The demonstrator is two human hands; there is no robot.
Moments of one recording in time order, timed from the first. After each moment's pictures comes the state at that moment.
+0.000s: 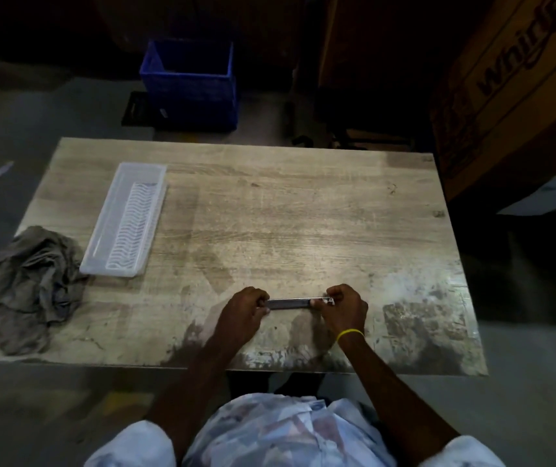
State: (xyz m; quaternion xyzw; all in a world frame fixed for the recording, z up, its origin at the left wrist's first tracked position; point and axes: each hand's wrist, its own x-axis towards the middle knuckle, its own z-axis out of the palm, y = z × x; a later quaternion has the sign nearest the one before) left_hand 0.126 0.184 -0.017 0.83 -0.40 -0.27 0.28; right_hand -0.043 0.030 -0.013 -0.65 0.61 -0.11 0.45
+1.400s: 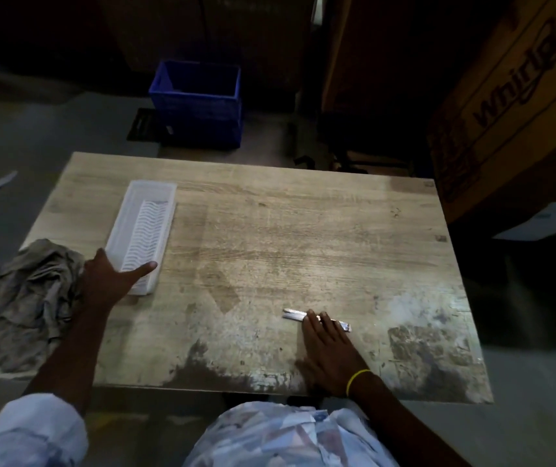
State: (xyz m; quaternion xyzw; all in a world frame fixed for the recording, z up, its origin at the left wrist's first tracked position) left_hand 0.356 0.279 0.036 0.96 -0.05 -0.16 0.22; right_hand -0.065 0.053 -0.026 -0.96 0.19 0.15 0.14
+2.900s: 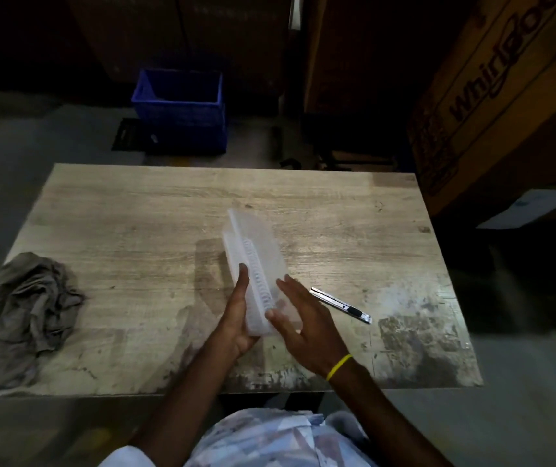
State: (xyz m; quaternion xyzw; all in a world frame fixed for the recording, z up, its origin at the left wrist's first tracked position) left_hand 0.132 0.145 0.059 0.40 0.13 -0.62 0.66; right_hand -0.009 0.081 0.089 -0.84 0.32 -0.13 0.43
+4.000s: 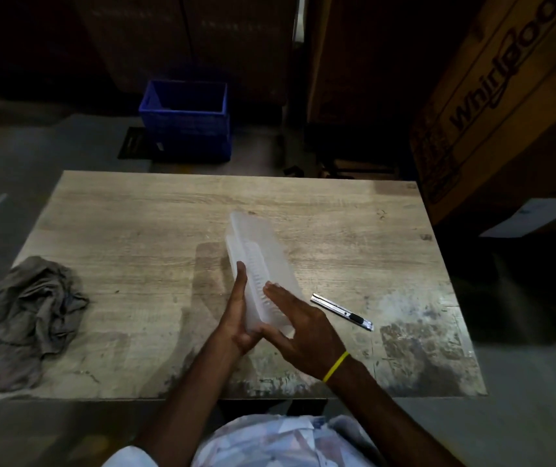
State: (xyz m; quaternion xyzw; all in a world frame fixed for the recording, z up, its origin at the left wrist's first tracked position) left_hand 0.137 0.140 0.072 0.38 0.14 -0.62 0.68; right_hand -0.001 0.080 0.094 -0.91 0.17 -0.20 0.33
